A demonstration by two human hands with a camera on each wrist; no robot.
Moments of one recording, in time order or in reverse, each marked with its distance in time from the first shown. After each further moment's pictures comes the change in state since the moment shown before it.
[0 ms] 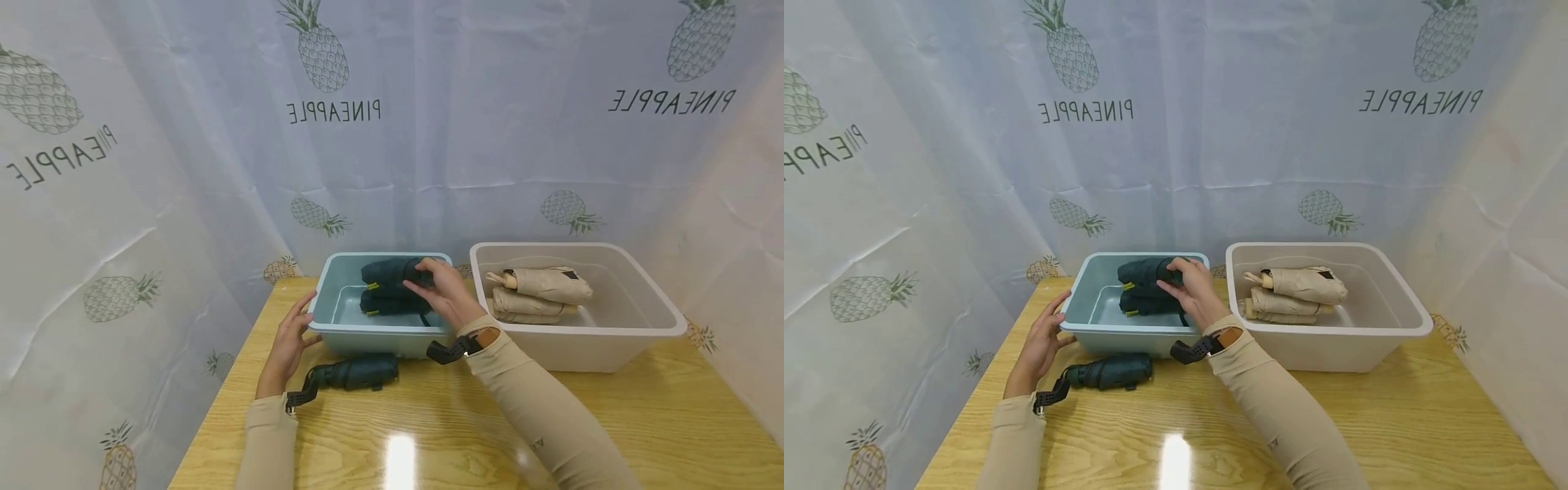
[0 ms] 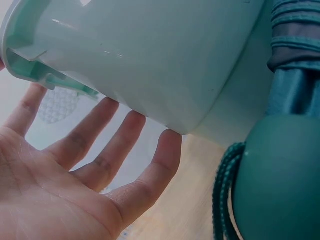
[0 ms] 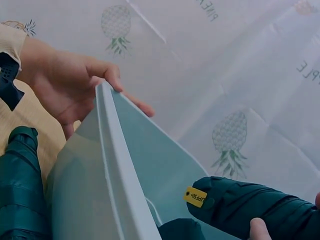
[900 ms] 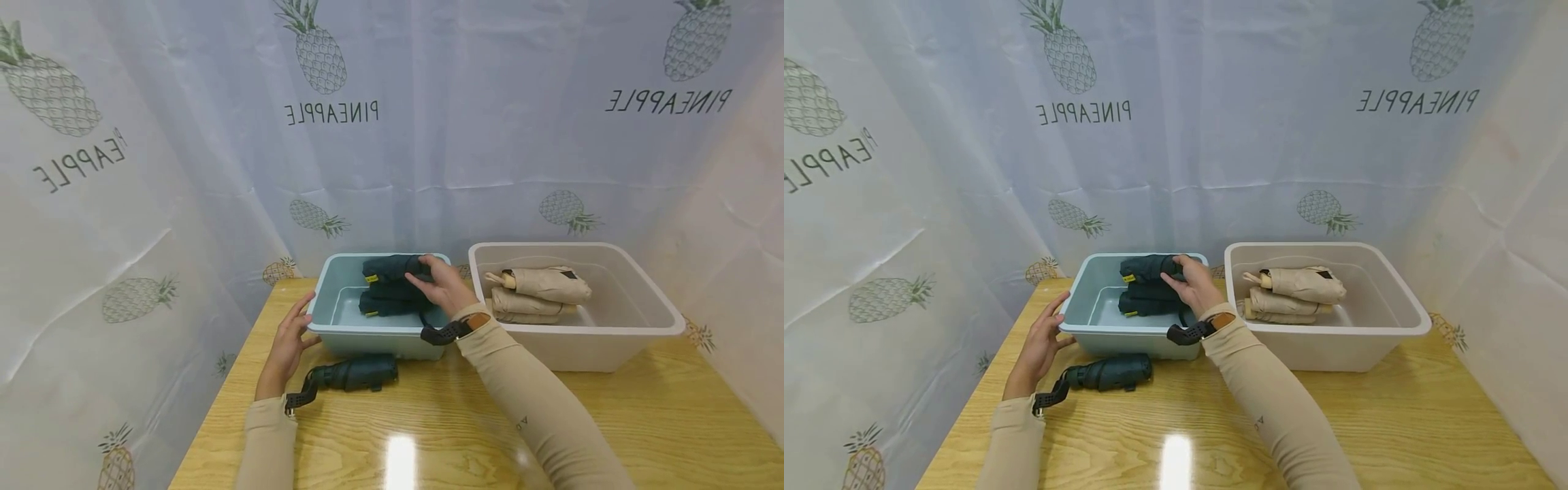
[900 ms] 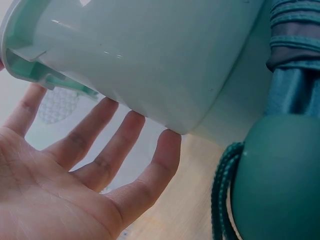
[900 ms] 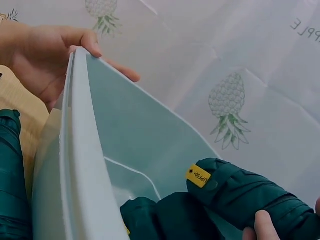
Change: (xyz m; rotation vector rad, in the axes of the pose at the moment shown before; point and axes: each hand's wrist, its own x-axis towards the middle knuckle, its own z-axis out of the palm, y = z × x) left_hand 0.002 0.000 0.000 -0.005 0.011 -0.014; right_hand 0.035 -0.003 -0.004 0.145 0.089 0.104
